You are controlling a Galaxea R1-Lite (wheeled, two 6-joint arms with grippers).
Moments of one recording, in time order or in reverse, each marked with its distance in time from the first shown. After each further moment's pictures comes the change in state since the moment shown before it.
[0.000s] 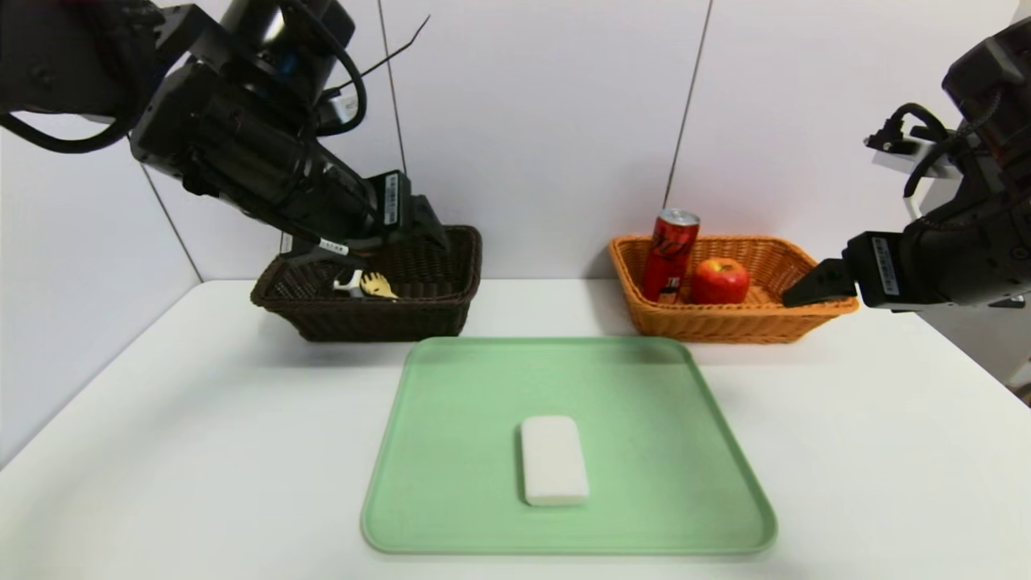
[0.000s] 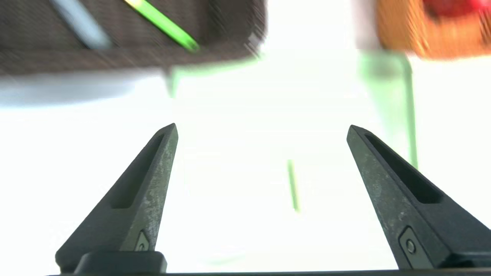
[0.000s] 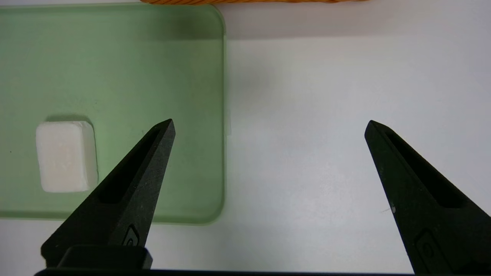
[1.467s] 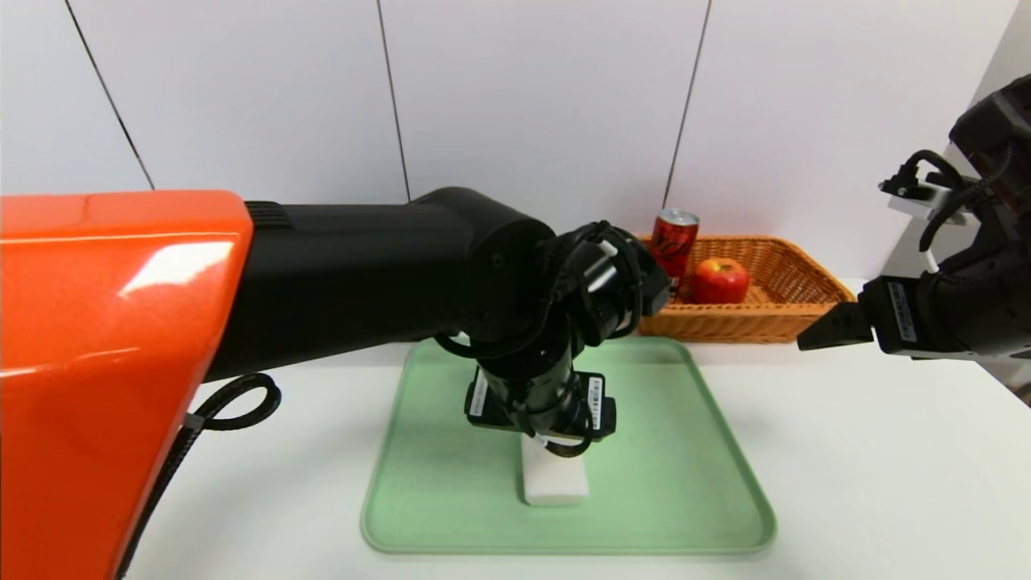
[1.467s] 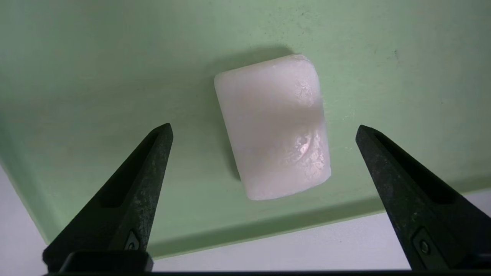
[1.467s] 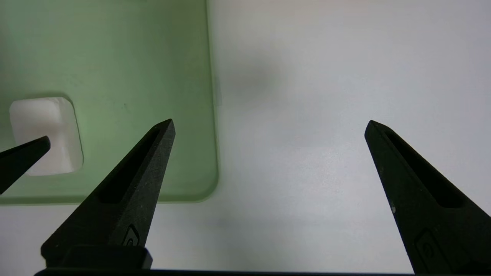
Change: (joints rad) left arm -0.385 0.339 -0.004 0.054 0.196 -0.190; right arm 0.002 -0.060 0.150 -0.018 0.000 0.062
